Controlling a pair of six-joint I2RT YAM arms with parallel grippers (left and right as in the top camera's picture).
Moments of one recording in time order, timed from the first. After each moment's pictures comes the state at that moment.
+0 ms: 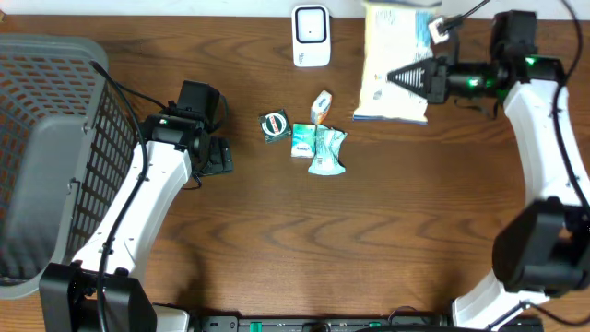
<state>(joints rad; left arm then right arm) -0.19 1.54 1.20 -1.02 -0.24 -0.38 -0.09 1.84 1.66 -0.85 -1.21 -0.30</state>
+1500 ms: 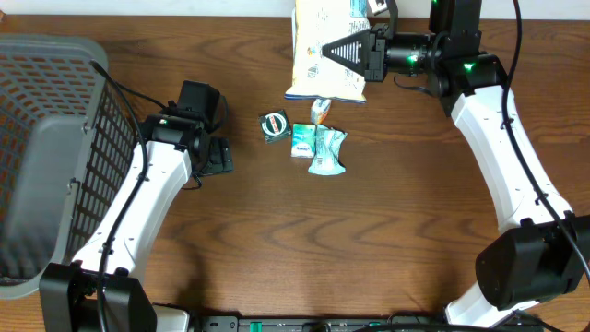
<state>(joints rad) -0.19 1.54 1.20 -1.02 -0.24 -0.38 0.19 1.79 1.67 -0.36 -1.10 0.26</state>
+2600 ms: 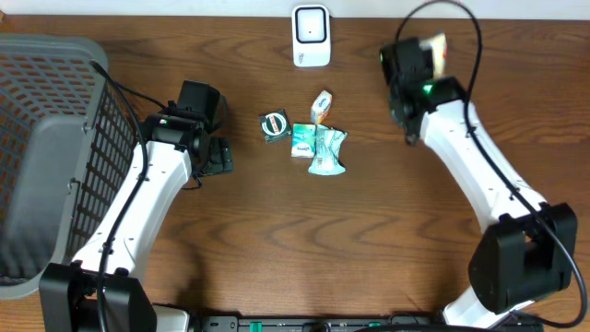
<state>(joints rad) -0.19 1.54 1.20 -1.03 -0.24 -0.38 0.30 1.79 1.44 -0.82 0.66 0.11</state>
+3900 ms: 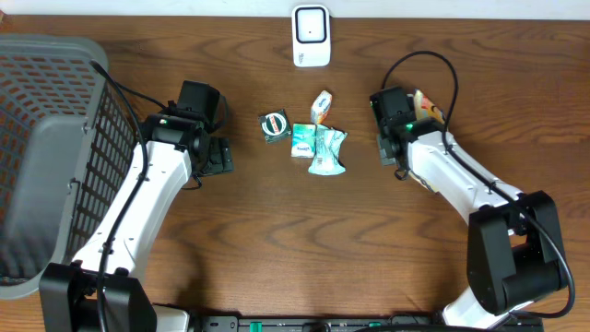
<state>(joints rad) -0.19 1.54 1.20 -1.02 -0.24 -0.38 0.33 1.79 1.16 -0.62 0.44 0.15</state>
